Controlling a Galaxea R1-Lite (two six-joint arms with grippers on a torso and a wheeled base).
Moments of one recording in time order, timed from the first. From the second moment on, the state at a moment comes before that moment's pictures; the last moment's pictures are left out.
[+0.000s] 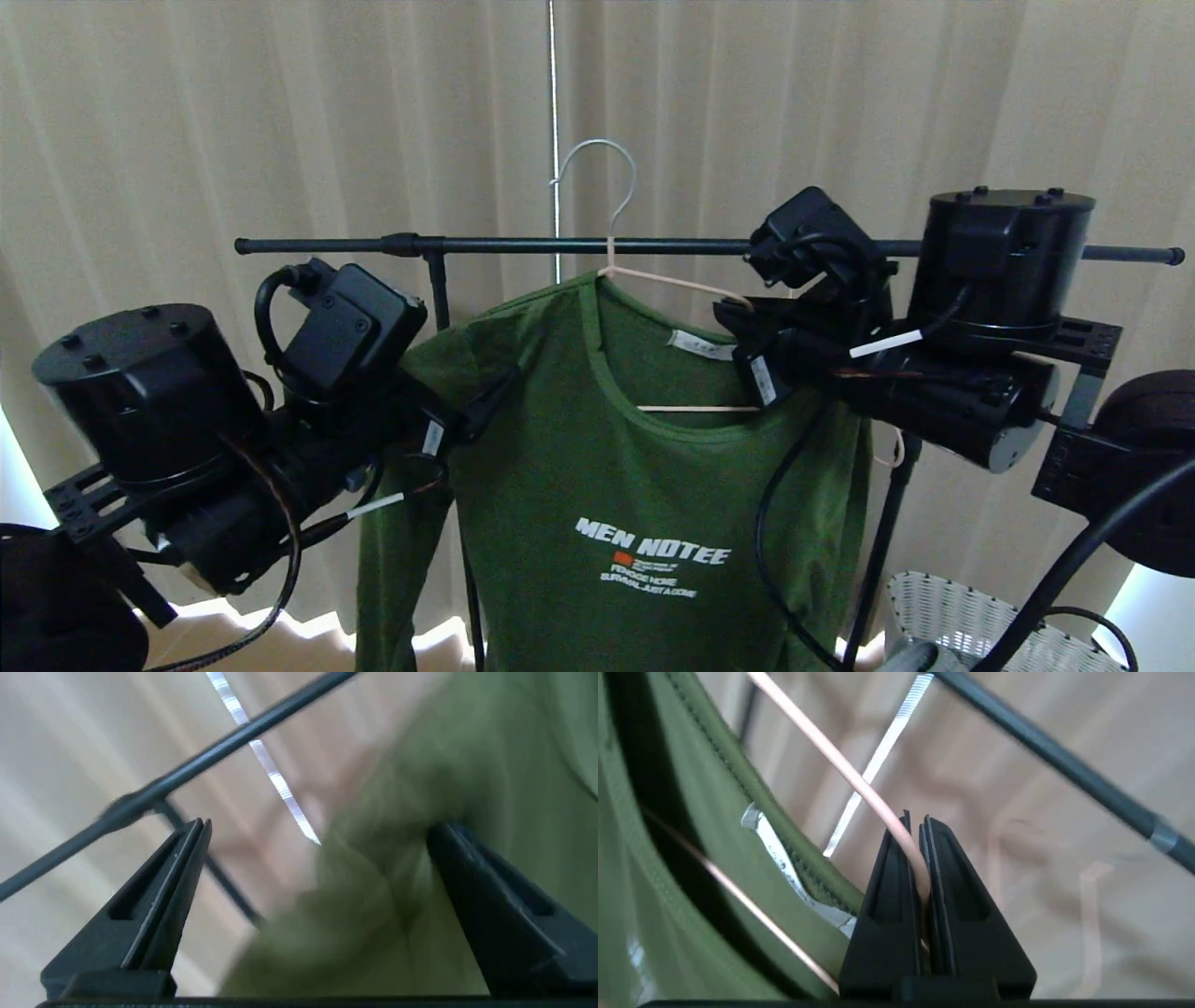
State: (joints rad) left arm -0.52 1.59 -0.54 -1.07 0.09 0.48; right arm 0.64 1.70 -0.99 -0.55 -0.21 -0.31
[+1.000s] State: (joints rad) left arm -0.42 1.47 -0.24 -1.07 -0.07 0.33; right arm 0.55 1.40 -0.75 -0.58 -0.11 -0.30
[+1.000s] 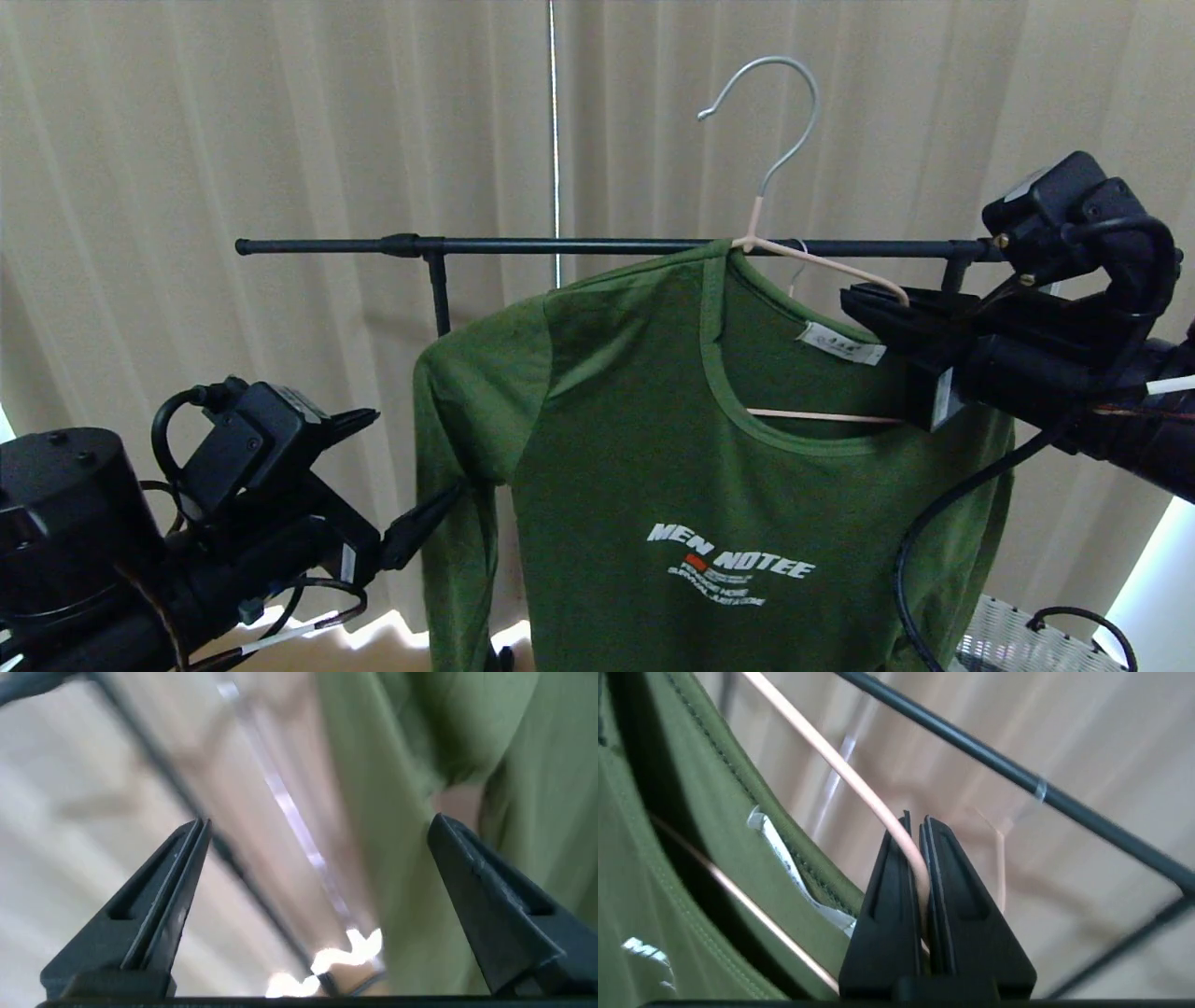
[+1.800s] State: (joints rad) left arm -0.21 1.50 -0.28 -1.07 -0.08 0.38; right arm 0.51 1.38 -0.77 -0.57 -0.12 -0.30
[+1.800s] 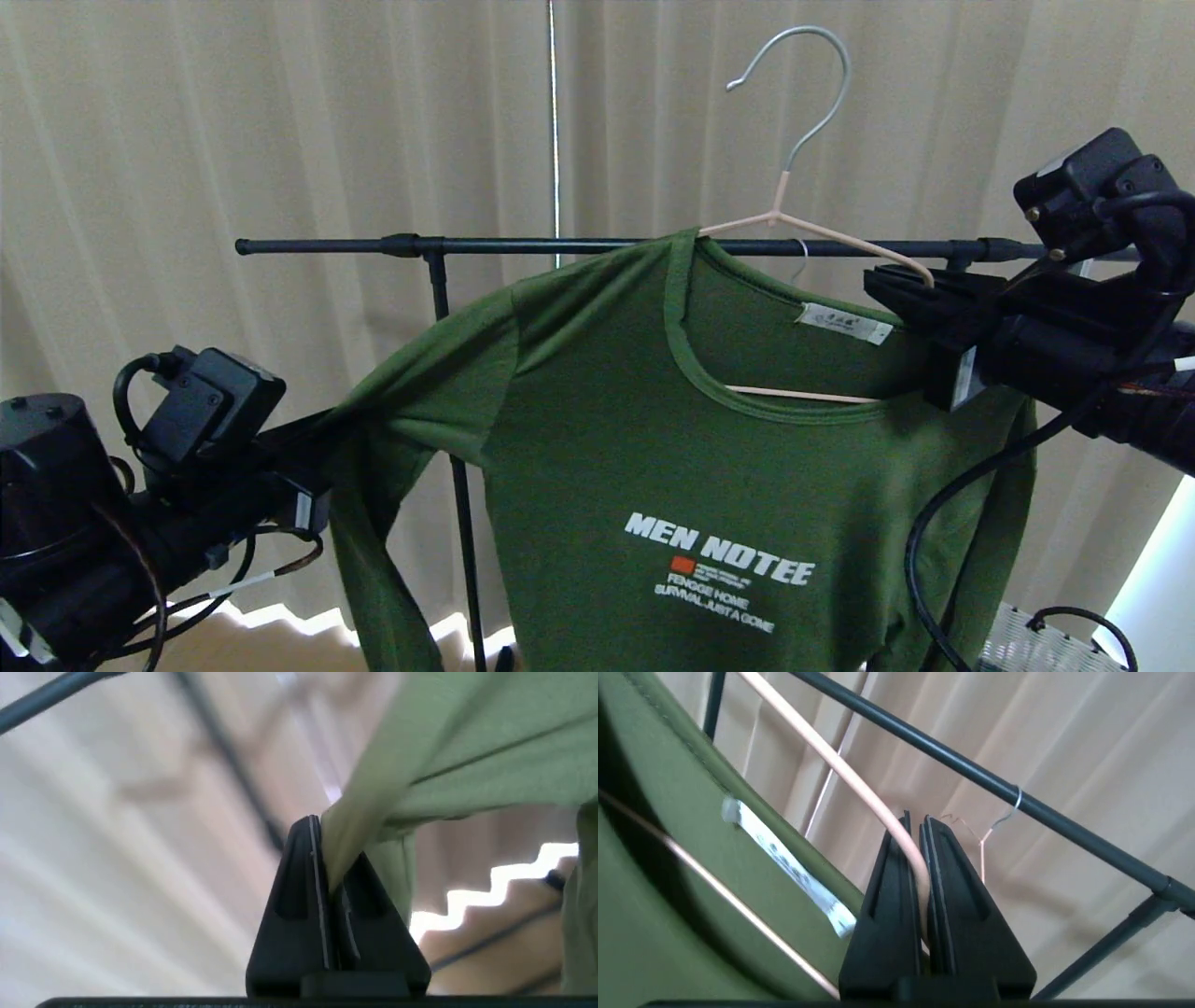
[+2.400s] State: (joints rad) left arm -0.19 1.46 -0.29 -1.07 -0.10 0.38; right arm 0.50 1.39 -0.78 -0.56 -0.14 -0.31
